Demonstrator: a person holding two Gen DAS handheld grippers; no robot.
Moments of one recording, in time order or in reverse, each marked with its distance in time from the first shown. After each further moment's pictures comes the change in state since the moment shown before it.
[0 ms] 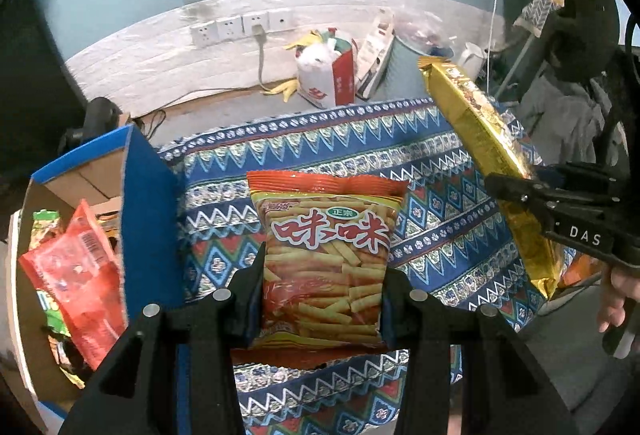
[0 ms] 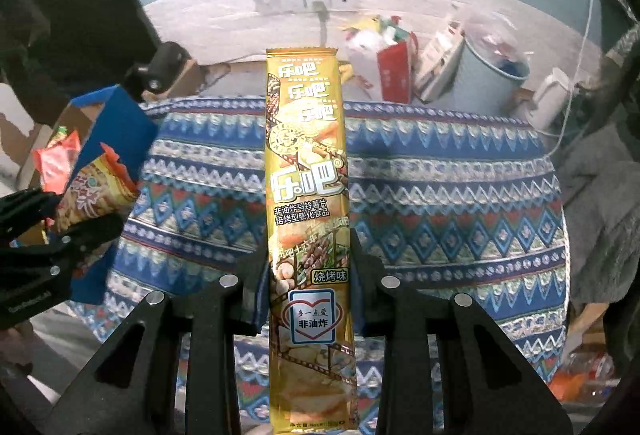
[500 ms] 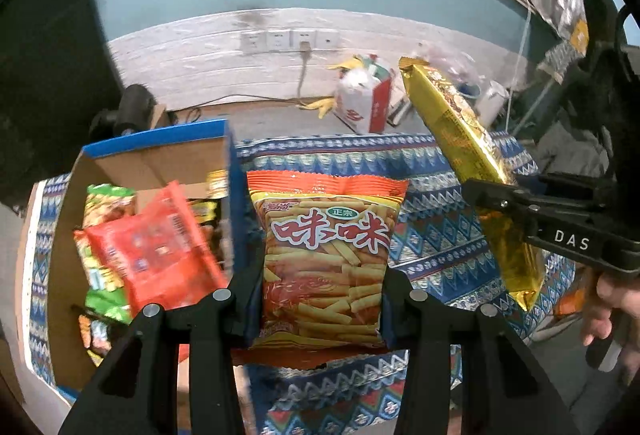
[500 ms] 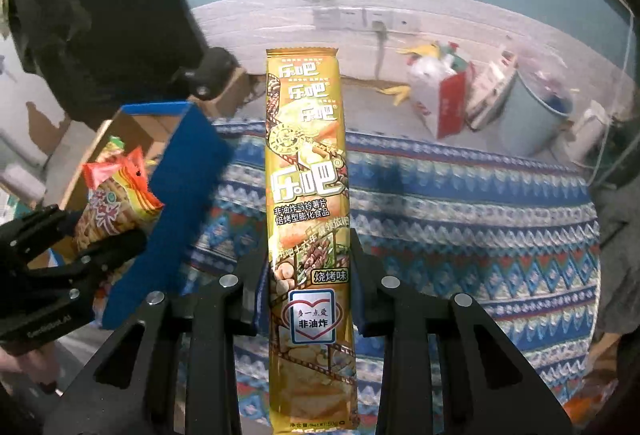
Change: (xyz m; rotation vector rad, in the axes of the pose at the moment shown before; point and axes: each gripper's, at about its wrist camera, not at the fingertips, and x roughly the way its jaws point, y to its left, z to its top) left arm -0.044 0.081 -0.014 -0.129 -0.068 0.023; right arm -0.002 0.090 0.036 -0.068 -0.031 0.112
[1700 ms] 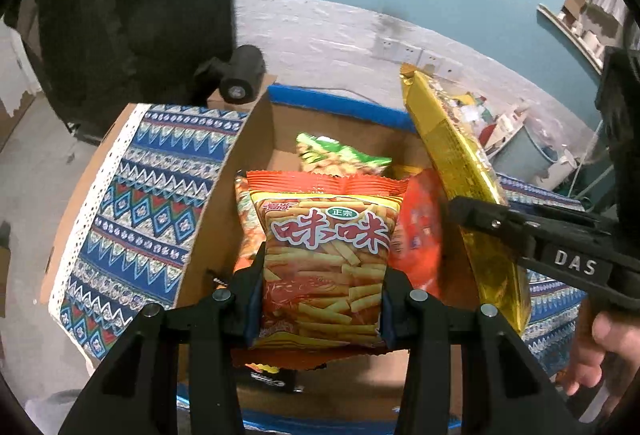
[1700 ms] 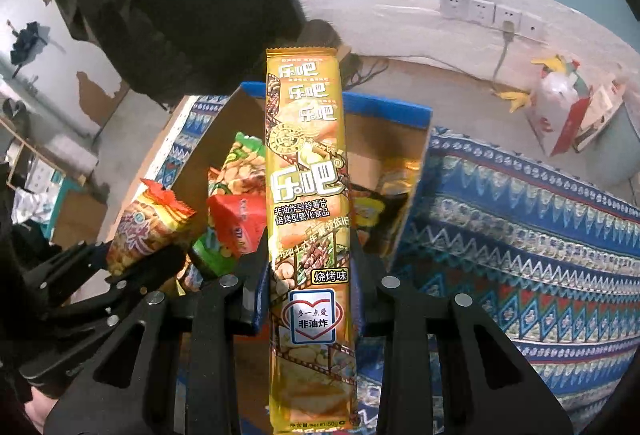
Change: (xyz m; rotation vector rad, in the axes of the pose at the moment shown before) left arm -0.024 0.185 -0.042 -0.290 -0.018 0.160; right arm 0.093 0.188 0.047 -0.084 0.093 0.206
